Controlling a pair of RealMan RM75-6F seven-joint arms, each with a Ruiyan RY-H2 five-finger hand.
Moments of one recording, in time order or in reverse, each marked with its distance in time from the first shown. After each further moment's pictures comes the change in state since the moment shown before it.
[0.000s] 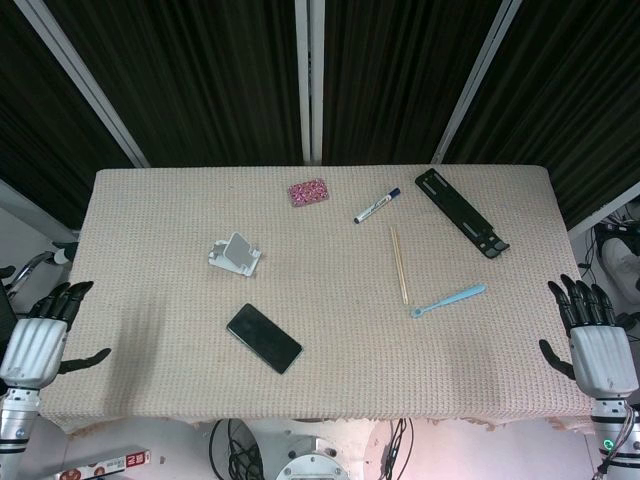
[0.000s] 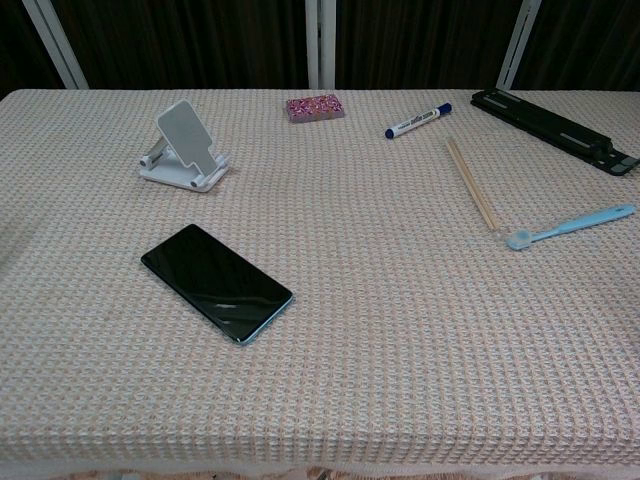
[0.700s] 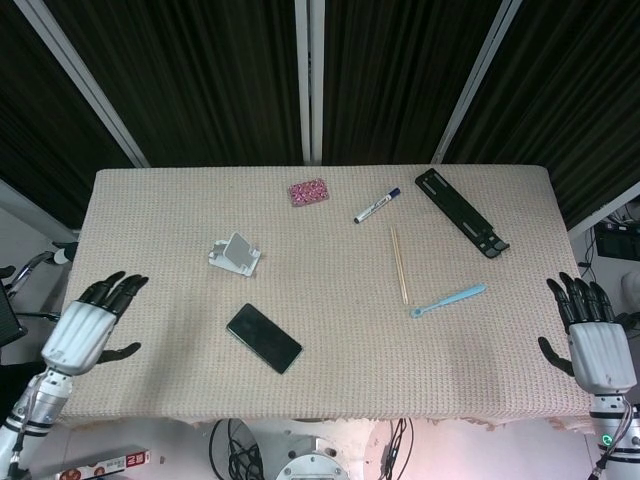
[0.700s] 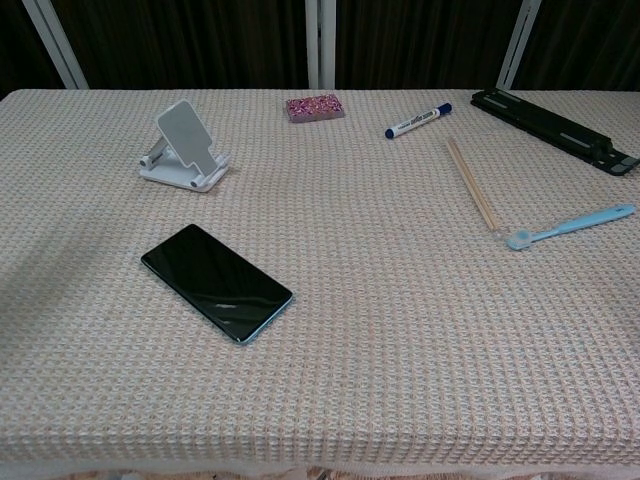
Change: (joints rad) left arm -0.143 0.049 -0.001 -0.086 0.172 -0.099 0.088; right arm 0.013 -0.003 0.006 0.009 0.009 -0.028 0.000
